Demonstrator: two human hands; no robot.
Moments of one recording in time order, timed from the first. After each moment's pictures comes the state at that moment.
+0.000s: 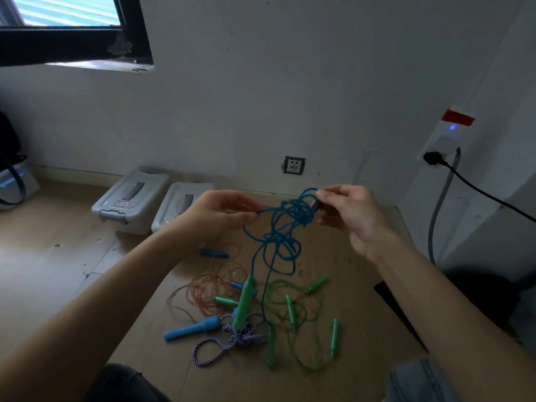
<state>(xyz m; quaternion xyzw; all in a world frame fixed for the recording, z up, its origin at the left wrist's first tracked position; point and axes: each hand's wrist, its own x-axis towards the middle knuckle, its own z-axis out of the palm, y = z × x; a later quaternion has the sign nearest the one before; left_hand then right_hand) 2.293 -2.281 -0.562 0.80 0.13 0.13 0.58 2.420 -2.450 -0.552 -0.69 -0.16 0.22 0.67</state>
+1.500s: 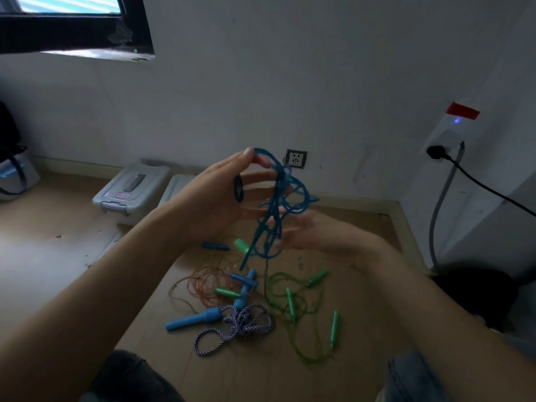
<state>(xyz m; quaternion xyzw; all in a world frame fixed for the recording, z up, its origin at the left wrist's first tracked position) 2.297 -2.286 -0.543 0.56 0.02 0.05 0.83 2.403 -2.439 -0.575 -0.70 -0.39 0.43 0.42</state>
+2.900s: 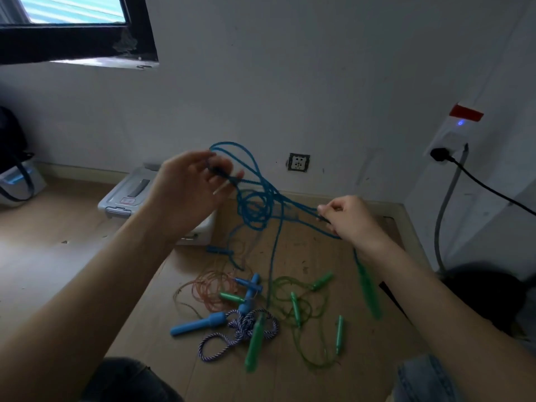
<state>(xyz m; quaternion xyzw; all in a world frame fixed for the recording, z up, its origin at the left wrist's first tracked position) 2.282 -2.257 -0.534 0.38 0.12 0.19 0.90 2.427 -2.445 -0.577 -0.88 -0.25 0.12 0.40</state>
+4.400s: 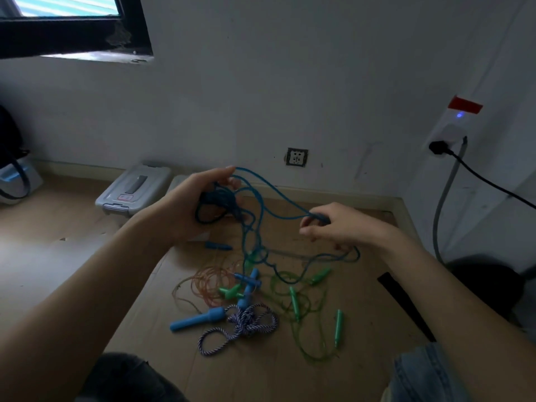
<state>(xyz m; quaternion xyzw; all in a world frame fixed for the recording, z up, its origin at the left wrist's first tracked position) 2.285 -2.264 -0.547 0.52 0.21 0.01 0.83 2.434 -2.454 -0.575 -0.86 -0.38 0.27 0.22</state>
